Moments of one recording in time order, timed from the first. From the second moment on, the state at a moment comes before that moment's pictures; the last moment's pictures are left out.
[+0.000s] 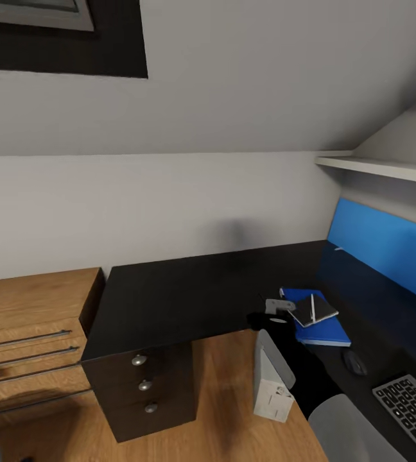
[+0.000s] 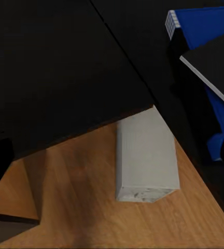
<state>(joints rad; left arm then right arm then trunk) 0.23 0.01 -0.11 -0.97 0.32 -0.14 0.28 -0.63 0.03 0.34 -1.03 -0.46 0.55 -0.59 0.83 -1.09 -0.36</state>
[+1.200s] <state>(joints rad) 0.23 0.01 -0.11 -0.97 0.33 -0.13 0.28 -0.63 0.04 0.43 -1.02 -0.46 0.52 -0.60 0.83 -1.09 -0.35</state>
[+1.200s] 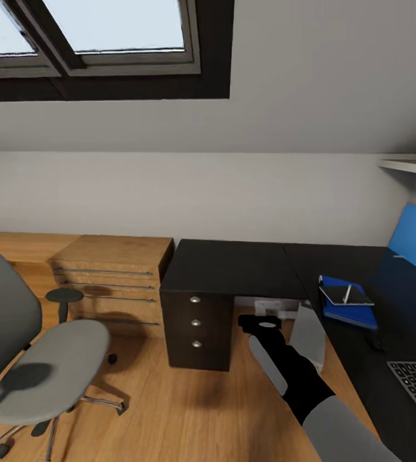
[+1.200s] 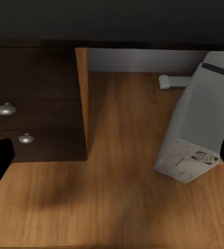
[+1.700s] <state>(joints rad) 0.23 0.01 -0.11 -0.97 0.33 -0.13 0.28 -0.63 0.04 0.49 -1.01 -0.46 0.47 -0.60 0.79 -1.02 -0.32</state>
